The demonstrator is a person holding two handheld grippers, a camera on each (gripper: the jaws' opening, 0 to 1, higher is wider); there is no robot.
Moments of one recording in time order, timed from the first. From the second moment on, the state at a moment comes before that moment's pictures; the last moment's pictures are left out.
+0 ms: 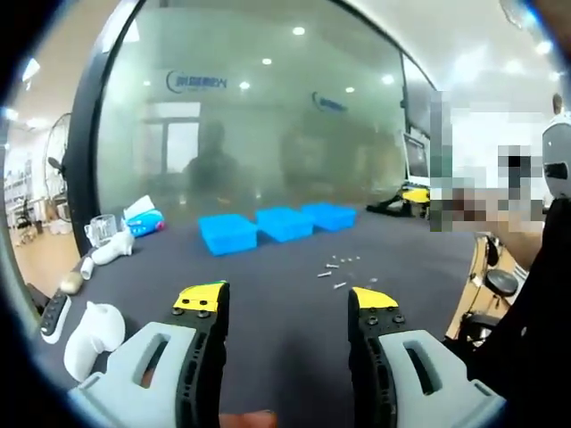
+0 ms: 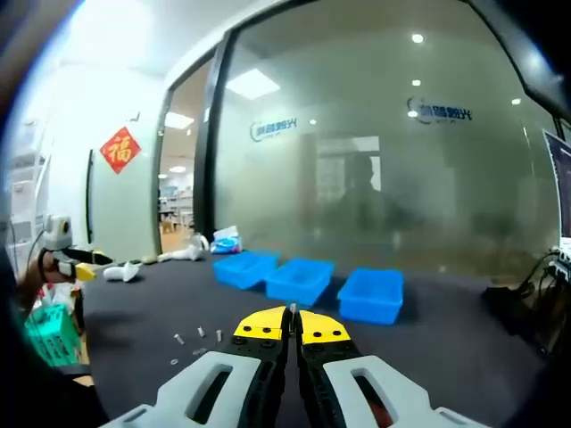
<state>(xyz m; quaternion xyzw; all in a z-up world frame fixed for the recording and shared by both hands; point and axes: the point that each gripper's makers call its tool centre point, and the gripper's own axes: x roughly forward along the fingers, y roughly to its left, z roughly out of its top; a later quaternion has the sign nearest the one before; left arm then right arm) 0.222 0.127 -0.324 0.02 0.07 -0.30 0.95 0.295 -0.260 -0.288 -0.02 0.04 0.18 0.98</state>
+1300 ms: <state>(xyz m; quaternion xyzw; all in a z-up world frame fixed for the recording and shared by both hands) 0.225 0.121 -0.327 0.00 0.06 -0.29 0.95 0.506 -0.281 -0.307 -0.04 0.11 0.09 0.99</state>
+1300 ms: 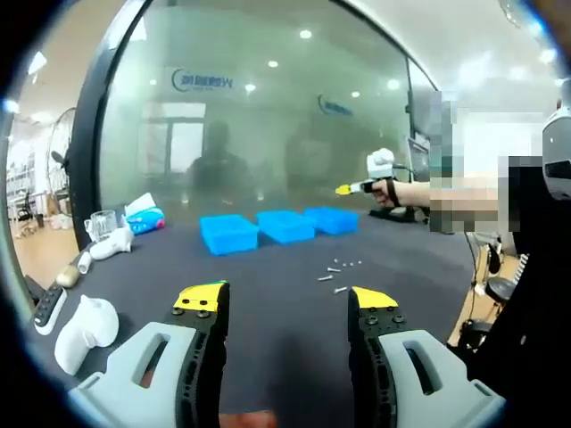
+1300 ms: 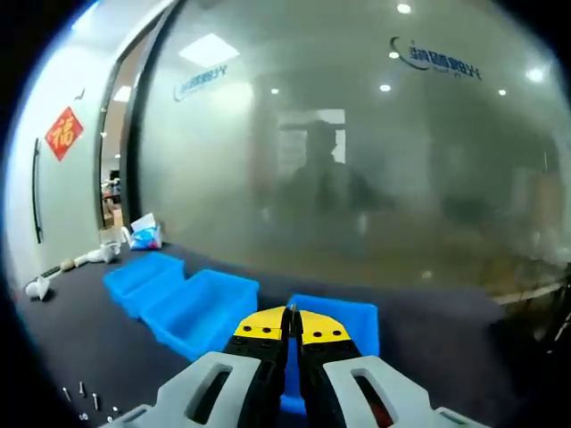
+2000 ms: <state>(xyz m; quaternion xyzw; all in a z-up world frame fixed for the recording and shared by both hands) 0.226 0.120 -0.328 0.00 0.06 -0.29 0.95 0.513 -0.291 -0.320 -0.06 0.12 0.08 0.99</state>
